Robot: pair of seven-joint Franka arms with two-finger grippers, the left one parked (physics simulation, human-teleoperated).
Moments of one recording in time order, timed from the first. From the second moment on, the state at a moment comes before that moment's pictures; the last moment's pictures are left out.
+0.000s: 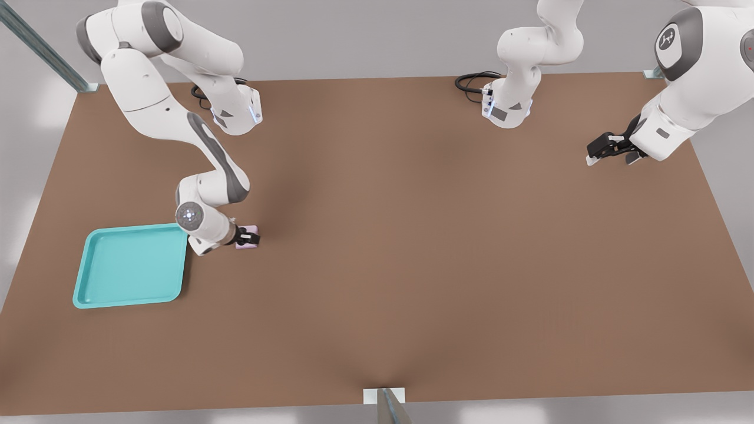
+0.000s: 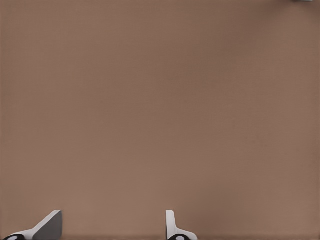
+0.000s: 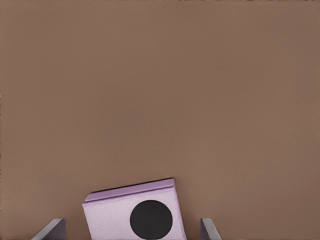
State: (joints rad) arm -0.23 0.42 0.36 -2.23 -0.13 2.51 0.35
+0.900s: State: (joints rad) arm -0.23 0.44 0.39 -2.25 -0.21 2.49 0.16
